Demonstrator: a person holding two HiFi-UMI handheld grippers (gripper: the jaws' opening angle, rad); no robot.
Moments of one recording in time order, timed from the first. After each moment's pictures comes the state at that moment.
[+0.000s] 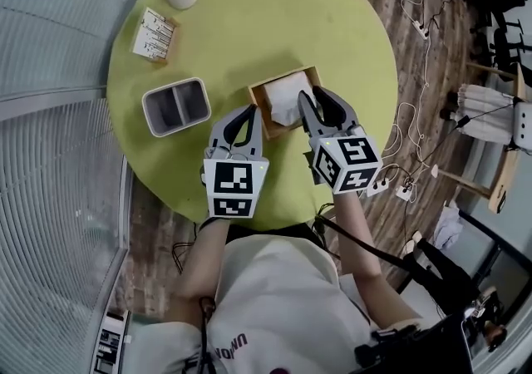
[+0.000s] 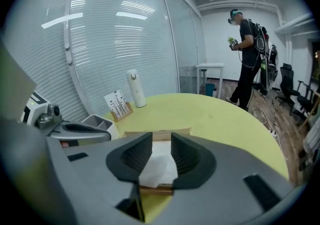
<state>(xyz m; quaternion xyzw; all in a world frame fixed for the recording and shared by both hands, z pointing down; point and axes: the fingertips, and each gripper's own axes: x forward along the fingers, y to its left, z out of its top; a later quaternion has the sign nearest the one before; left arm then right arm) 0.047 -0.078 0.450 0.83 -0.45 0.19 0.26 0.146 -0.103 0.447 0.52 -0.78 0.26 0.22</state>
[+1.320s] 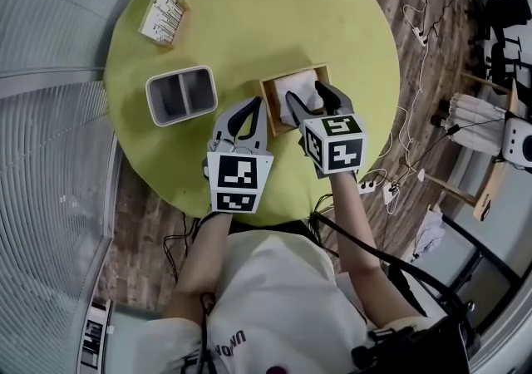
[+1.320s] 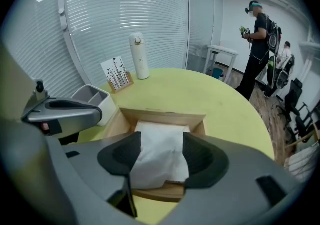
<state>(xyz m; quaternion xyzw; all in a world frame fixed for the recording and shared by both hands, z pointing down) 0.044 -0.079 0.449 0.82 -0.47 0.16 0.28 0.133 -0.101 0.489 0.46 -0.75 0.28 0.39</state>
